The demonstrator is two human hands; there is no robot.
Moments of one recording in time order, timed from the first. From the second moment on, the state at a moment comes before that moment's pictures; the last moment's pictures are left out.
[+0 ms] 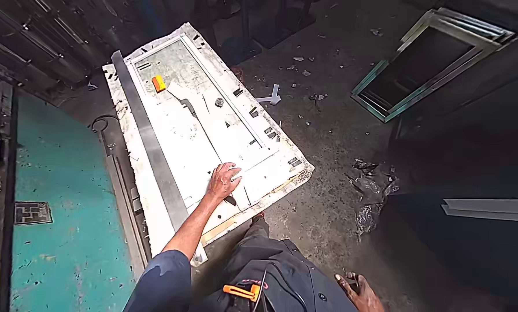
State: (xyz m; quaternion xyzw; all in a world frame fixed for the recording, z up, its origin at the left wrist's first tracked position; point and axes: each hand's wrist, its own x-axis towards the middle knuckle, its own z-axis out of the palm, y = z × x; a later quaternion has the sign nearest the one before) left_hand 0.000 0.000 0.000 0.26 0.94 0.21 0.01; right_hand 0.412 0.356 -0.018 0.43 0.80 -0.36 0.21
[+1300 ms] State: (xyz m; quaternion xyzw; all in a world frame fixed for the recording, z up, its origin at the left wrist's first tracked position) left_hand -0.016 0.097 -0.004 0.19 0.90 0.38 -0.01; right_hand -0.029 0.388 0.046 0.10 0.86 -0.47 0.17
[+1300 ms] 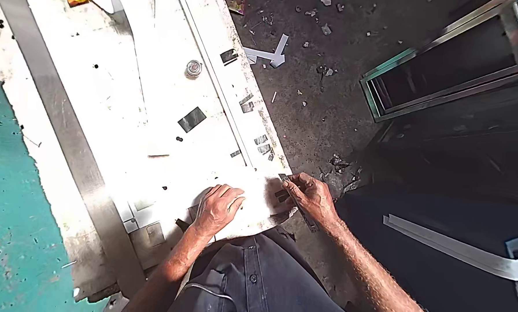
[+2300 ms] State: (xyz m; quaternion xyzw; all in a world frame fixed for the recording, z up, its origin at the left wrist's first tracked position) left_hand -0.035 0.190 -0.044 0.09 0.97 0.19 -0.12; right_hand -0.100 0.407 -0.014 -0.05 0.81 -0.52 0.27
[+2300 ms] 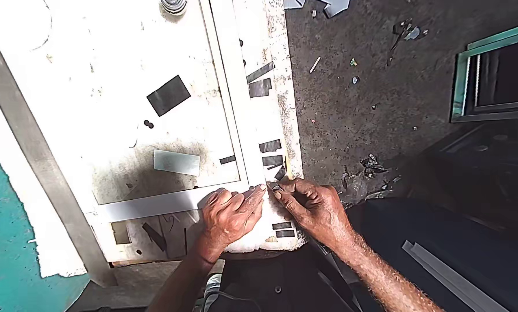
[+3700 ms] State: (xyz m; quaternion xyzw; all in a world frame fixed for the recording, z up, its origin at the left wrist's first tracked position) left_hand -0.037 0.190 -0.041 0.09 0.97 0.20 -0.10; right_hand -0.109 0.408 -0.012 -0.07 0.80 -0.52 0.28
